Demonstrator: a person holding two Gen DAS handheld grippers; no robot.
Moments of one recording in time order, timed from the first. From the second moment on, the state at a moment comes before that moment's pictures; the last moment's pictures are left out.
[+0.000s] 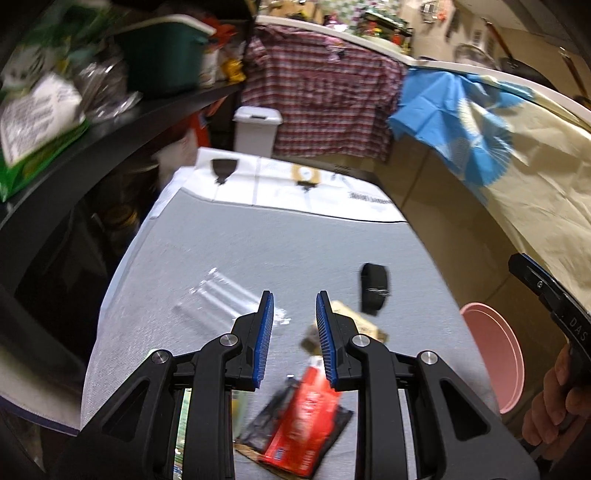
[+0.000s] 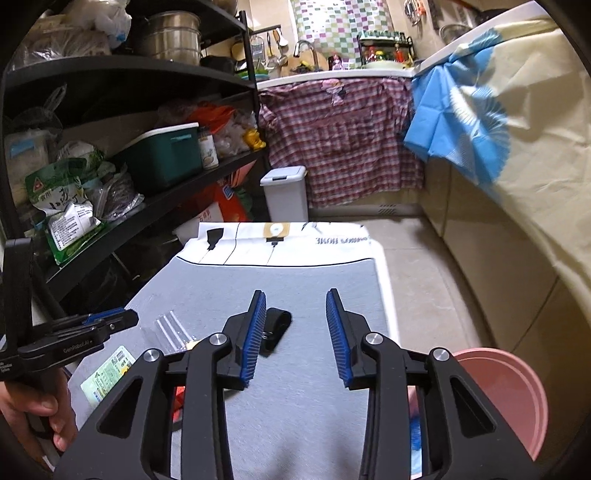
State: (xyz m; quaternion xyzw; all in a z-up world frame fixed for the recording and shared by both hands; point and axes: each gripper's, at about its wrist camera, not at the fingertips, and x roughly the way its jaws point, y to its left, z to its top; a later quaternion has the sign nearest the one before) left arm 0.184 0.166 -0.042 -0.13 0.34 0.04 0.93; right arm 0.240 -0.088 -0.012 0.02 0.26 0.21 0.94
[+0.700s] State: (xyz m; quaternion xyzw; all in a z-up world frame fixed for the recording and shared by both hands) left arm 0.209 0.222 -0.107 -0.22 0.40 0.11 0.88; right arm 0.302 -0.027 -0.085 0.01 0.34 0.22 0.91
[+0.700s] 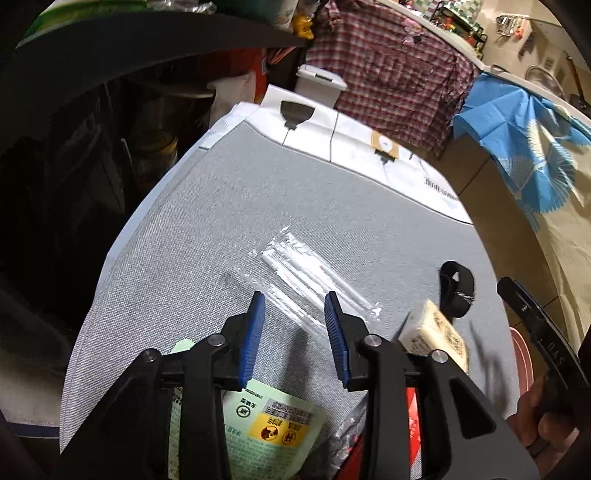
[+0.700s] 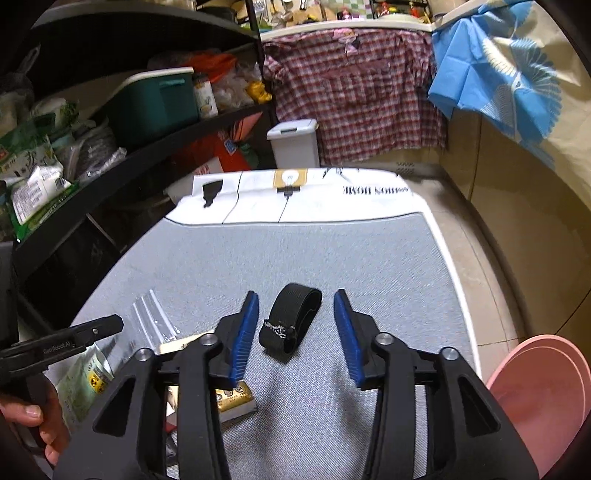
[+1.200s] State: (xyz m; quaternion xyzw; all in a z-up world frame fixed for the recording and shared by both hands) left arm 0.229 0.222 -0.120 -0.24 0.42 0.10 0.87; right arm 0.327 -0.008 -0.114 -0.01 0.39 0.23 0.89
